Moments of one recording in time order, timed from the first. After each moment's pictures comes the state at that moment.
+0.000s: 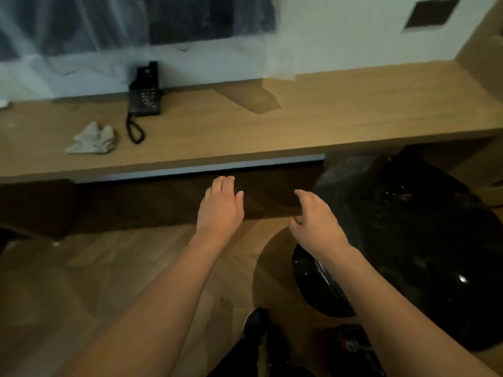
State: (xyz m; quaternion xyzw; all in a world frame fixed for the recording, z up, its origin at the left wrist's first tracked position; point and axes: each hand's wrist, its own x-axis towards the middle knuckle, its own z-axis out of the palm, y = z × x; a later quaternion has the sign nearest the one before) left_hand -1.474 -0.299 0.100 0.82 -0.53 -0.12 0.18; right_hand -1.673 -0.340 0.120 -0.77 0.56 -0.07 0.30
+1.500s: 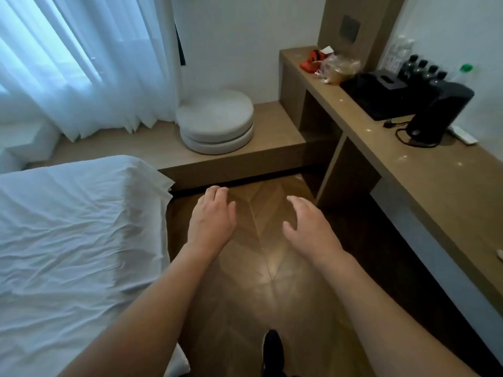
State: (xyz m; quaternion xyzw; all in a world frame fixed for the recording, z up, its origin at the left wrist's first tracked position) left_hand -0.924 0.324 0.123 0.97 0.09 0.09 0.21; right_hand -0.913 0.118 0.145 -0.95 -0.08 0.08 0.29
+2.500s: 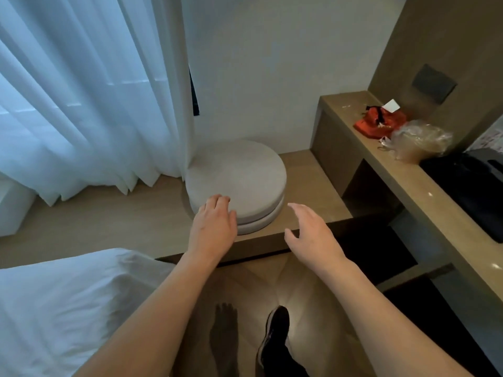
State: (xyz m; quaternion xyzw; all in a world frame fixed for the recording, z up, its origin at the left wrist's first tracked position) left_hand -0.386 0.591 0.120 0.97 0.08 0.08 0.20; right_hand -0.367 0.378 0.140 -0.95 -0.12 0.09 0.28
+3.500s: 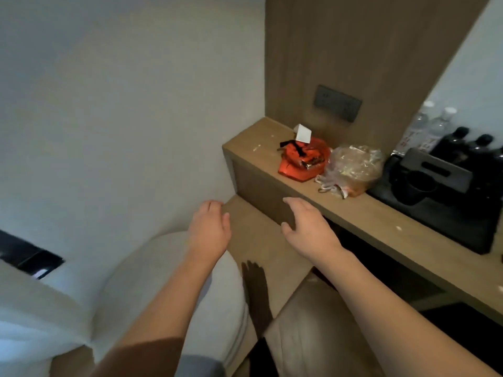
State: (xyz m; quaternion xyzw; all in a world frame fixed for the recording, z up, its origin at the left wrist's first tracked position) left_hand 0.130 0.502 0.117 0.96 -0.14 -0.02 0.24; right_hand 0.032 0.304 0.157 -0.95 0.14 0.02 0.29
